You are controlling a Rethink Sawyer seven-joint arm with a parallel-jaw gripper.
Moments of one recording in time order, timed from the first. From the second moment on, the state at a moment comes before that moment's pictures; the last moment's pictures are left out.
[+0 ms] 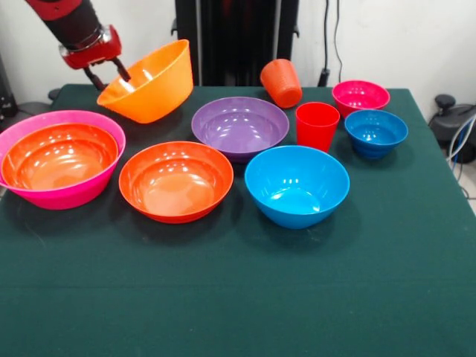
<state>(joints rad) -1.27 -0.50 0.40 1.88 -0.60 0.75 1.18</state>
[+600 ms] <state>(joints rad) -1.22 -0.59 0.40 1.88 -0.62 0.75 1.18</state>
